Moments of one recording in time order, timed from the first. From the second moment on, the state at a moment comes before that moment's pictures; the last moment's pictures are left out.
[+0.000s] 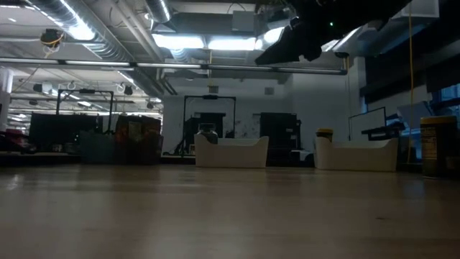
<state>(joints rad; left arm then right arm) -0.99 1.82 1.77 -1.57 -0.18 -1.18 0.01 1.36 0.83 0.16 0.30 -0.40</state>
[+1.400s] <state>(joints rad) -1.19 1.85 1.59 -1.54 0.06 -1.43 0.01 1.36 0.83 0.16 0.30 -0.40</state>
